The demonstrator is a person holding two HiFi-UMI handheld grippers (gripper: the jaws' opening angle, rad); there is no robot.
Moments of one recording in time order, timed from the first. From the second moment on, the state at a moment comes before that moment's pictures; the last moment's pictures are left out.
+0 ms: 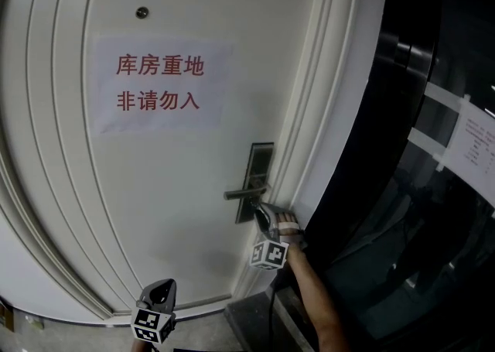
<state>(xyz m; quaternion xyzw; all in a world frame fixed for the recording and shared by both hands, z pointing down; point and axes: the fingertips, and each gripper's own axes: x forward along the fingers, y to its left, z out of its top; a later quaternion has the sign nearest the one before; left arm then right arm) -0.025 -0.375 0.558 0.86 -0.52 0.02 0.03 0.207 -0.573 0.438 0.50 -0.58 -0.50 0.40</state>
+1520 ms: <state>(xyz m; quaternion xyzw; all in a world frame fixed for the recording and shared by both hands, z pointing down) 0.000 -0.315 0.558 0.93 -0.35 0.03 0.02 0.216 -0.302 0.490 0.69 -0.71 -0.07 0.04</state>
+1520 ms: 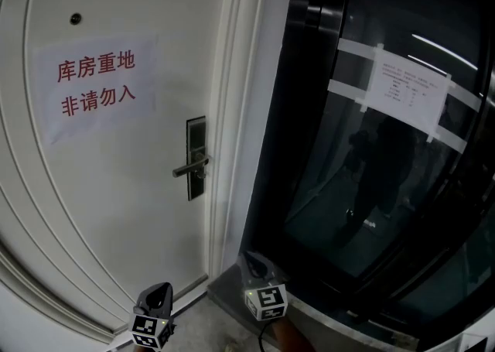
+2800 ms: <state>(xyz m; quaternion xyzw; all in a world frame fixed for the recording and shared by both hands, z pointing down) 0.004 -0.228 0.557 0.97 -0.25 0.03 0.02 0.191 -0.146 0.527 0.76 -0.65 -0.02 0.01</state>
